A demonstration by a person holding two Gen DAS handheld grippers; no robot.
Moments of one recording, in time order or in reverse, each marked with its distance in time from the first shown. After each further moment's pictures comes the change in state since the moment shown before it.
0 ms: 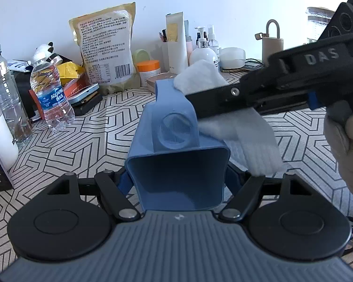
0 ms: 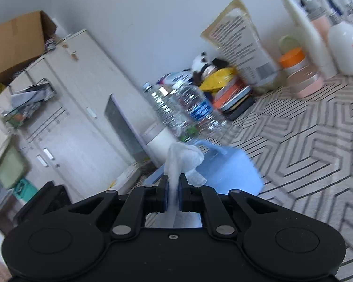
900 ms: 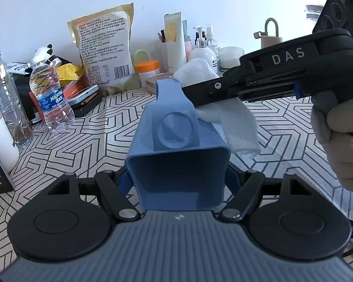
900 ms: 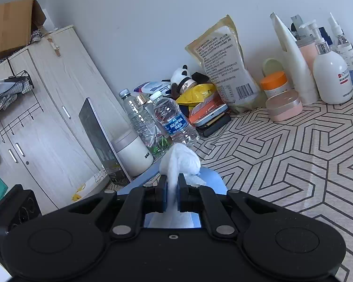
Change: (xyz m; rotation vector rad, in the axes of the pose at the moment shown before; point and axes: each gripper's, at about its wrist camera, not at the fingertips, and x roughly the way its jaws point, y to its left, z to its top) left arm -0.004 -0.003 -0.001 0.013 -0.006 -0.005; right arm 0.001 0.008 0.006 -0.104 -0.053 -0.173
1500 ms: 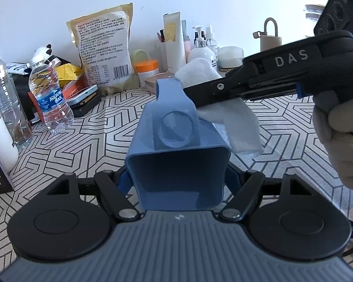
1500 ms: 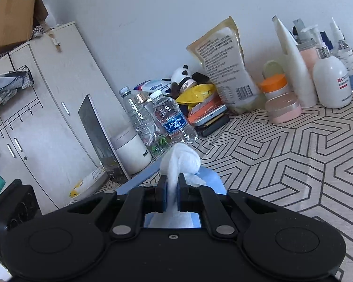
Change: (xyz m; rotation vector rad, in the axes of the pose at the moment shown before) left arm 0.001 0.001 -0.001 0.000 0.003 -0.005; right arm -0.003 0.001 0.000 -0.023 0.007 -0.004
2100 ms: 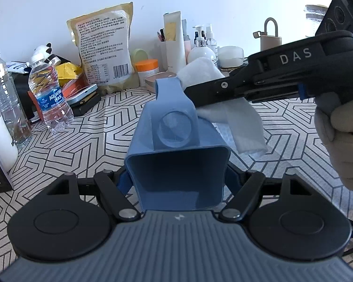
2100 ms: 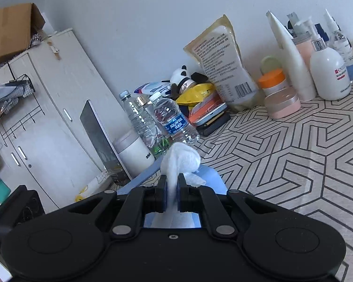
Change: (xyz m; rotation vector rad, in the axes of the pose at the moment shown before) left arm 0.002 0.003 0.000 -0.001 0.002 -0.003; right arm -0.001 -0.006 -0.002 0.052 -0.011 0.022
